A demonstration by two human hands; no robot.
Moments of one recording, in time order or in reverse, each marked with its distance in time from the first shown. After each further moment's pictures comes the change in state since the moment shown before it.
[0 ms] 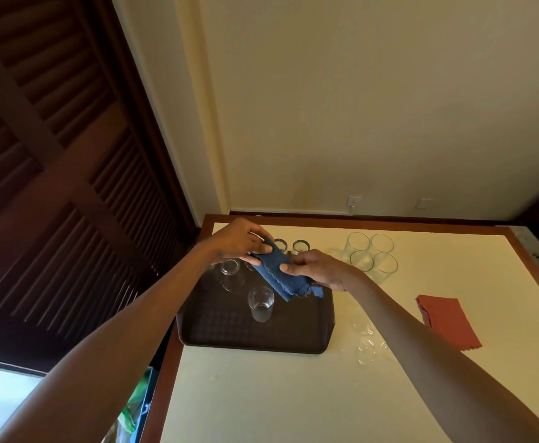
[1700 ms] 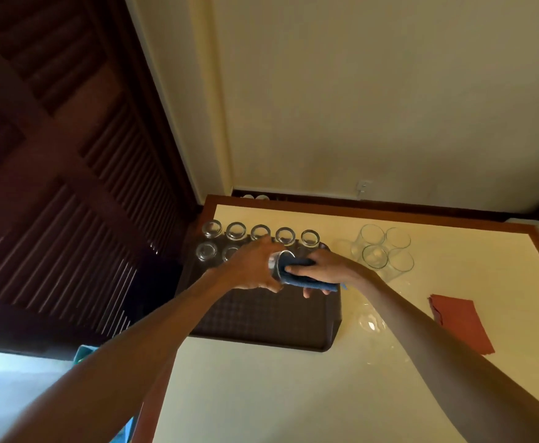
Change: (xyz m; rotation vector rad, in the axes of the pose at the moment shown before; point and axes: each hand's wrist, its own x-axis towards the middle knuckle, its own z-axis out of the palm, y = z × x) left_hand 0.032 -0.070 0.041 0.676 0.039 0.183; right_hand 0.036 0.016 -0.010 -0.471 -0.059 0.093
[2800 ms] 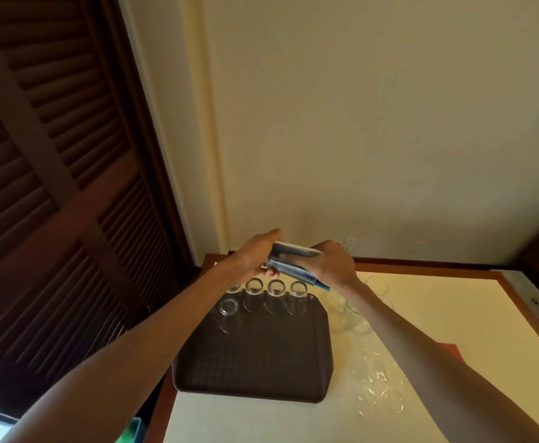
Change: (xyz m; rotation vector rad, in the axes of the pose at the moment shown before) left_hand -0.011 0.104 -0.113 -0.975 0.156 -0.277; right_hand -0.071 -0.077 -0.052 -0.115 0.867 -0.091
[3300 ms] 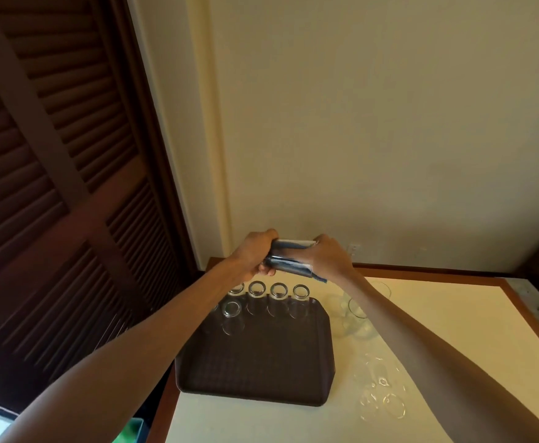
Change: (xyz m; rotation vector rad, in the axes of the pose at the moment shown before) left_hand -0.021 0.015 0.002 -0.010 0.158 0.044; right_hand 0.011 -0.021 -0.006 -0.213 -0.165 -0.004
